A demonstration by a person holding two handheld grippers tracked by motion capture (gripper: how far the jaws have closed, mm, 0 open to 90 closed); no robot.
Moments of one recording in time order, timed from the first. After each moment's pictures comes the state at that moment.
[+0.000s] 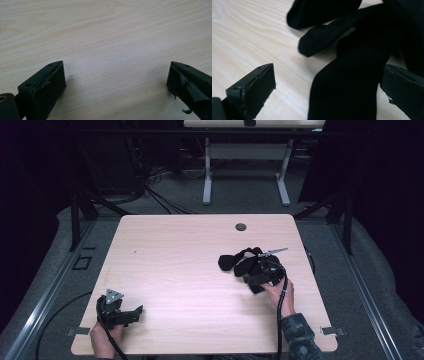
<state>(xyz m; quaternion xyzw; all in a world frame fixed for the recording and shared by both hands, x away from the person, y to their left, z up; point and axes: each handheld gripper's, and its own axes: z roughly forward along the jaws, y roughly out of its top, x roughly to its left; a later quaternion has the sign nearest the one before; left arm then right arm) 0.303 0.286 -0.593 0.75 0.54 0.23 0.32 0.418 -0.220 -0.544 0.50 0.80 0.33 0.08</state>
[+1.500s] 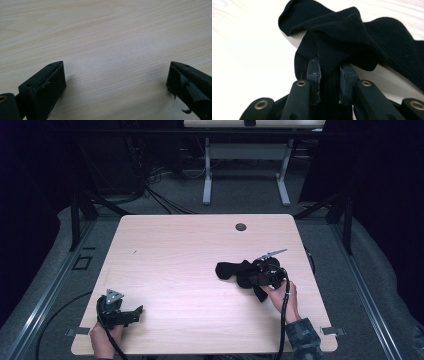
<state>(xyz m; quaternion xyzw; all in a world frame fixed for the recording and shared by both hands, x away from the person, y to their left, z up) 0.303 0.286 -0.593 0.75 0.53 0.23 0.32 0.395 -0.215 -0.527 0.49 0.81 0.30 0.08</state>
